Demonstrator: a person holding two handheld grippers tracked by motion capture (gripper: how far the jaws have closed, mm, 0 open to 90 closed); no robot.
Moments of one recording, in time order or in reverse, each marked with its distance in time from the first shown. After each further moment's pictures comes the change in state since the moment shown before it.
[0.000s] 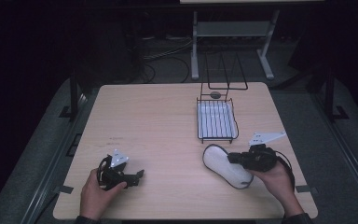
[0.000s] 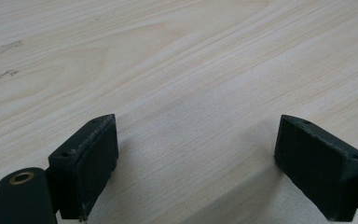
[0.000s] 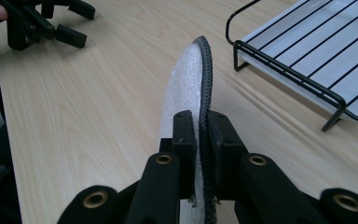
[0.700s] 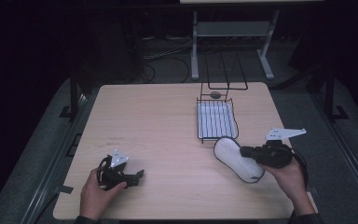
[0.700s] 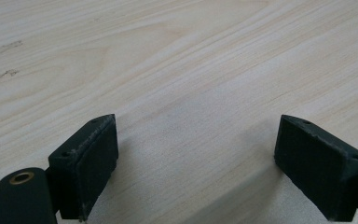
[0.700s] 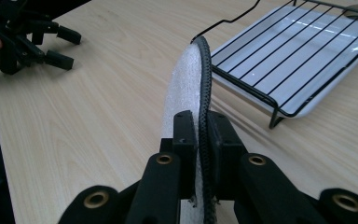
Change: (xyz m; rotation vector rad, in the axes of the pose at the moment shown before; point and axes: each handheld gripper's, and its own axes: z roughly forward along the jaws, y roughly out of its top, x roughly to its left) left arm 0.000 0.000 0.000 0.000 0.000 0.000; right arm -0.017 -0.003 -0.035 -0.079 -0.051 0.039
